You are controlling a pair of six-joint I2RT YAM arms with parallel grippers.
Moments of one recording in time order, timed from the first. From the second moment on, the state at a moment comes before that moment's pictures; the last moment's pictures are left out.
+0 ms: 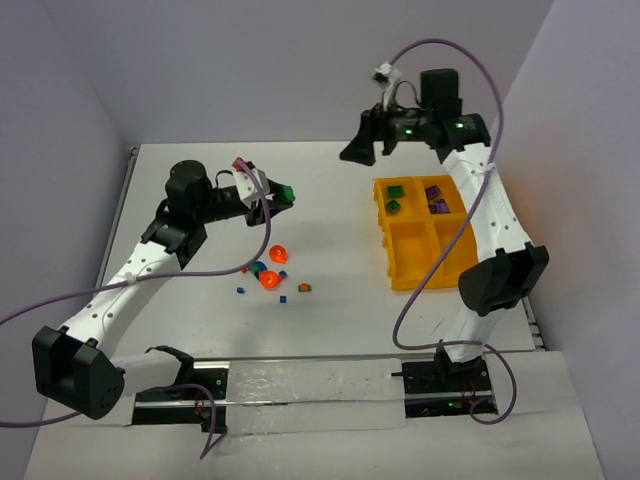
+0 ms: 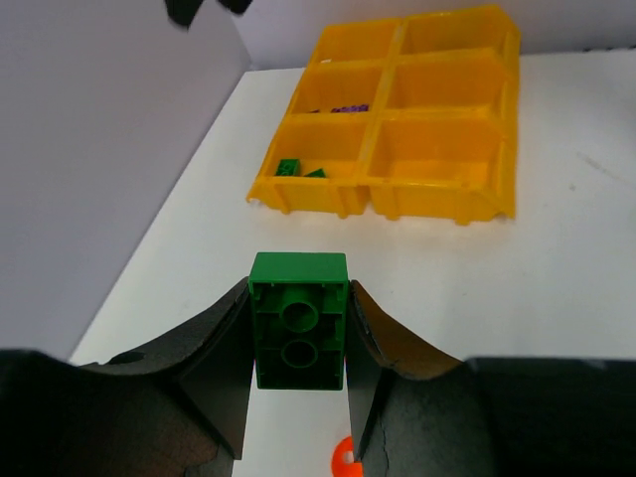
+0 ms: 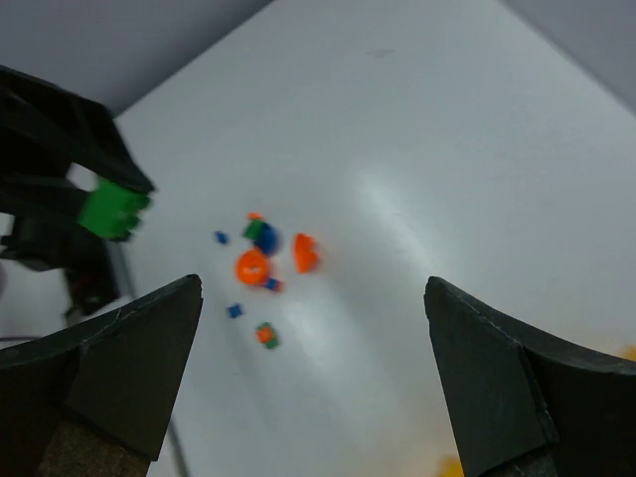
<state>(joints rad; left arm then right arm) -0.43 1.21 1.04 0.06 0.79 0.39 0.22 1.75 2.00 -0.80 -0.87 -0.12</state>
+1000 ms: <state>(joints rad) -0.53 1.23 1.03 0.07 0.61 0.50 0.50 1.81 1.96 -0.79 -0.89 0.10</state>
